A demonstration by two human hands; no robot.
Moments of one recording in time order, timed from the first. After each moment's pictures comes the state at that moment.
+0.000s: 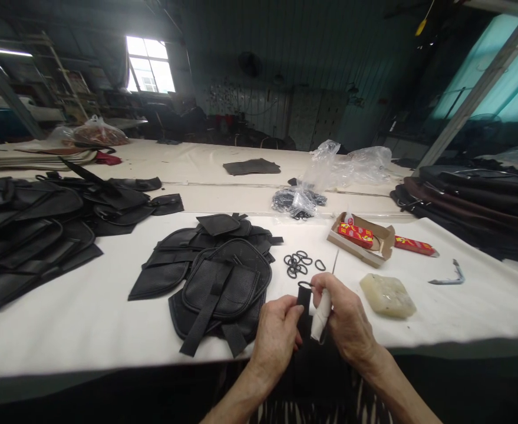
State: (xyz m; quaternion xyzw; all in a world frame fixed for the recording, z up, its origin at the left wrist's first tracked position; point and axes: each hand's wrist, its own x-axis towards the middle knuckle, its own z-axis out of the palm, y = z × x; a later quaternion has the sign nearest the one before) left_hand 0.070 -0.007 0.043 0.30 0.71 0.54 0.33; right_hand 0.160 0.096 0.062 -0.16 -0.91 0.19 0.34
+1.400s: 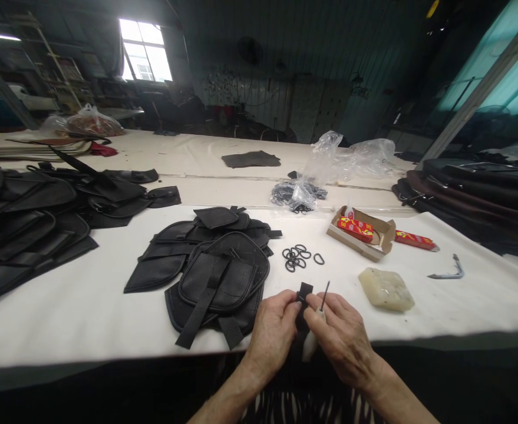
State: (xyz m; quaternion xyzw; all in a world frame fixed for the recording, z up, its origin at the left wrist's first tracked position) left_hand 0.070 -0.009 0.034 0.33 0.70 0.54 0.32; right_hand 0.177 0.087 0.051 0.03 -0.93 -0.01 0.38
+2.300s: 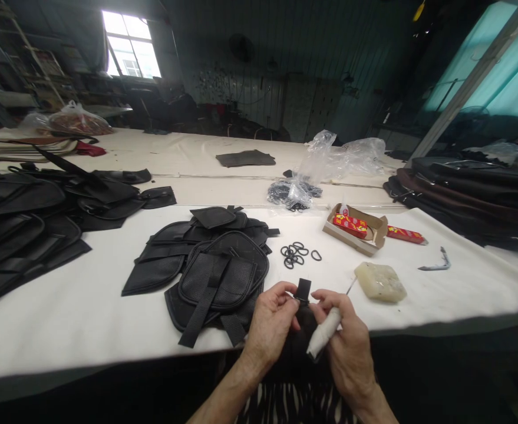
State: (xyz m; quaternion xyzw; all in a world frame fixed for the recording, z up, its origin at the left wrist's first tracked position) left_hand 0.067 -0.014 0.051 0.25 0.63 0.62 0.39; right_hand 0.178 0.054 0.032 -0.28 -0.80 0.30 0.44
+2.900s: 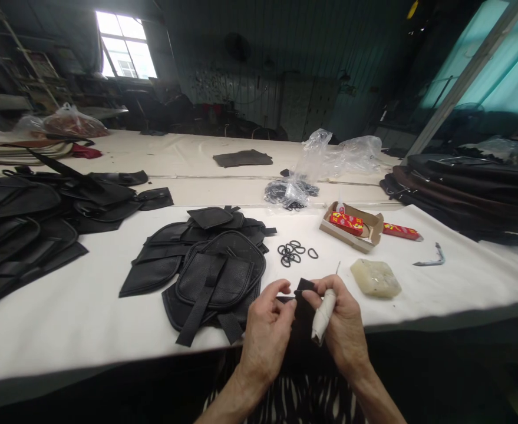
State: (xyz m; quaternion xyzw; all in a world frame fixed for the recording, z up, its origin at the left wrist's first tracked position) left_hand 0.079 -0.027 0.054 0.28 0.68 0.62 0.28; right_hand 0.167 0.063 0.049 -0.32 -0.68 0.53 0.40
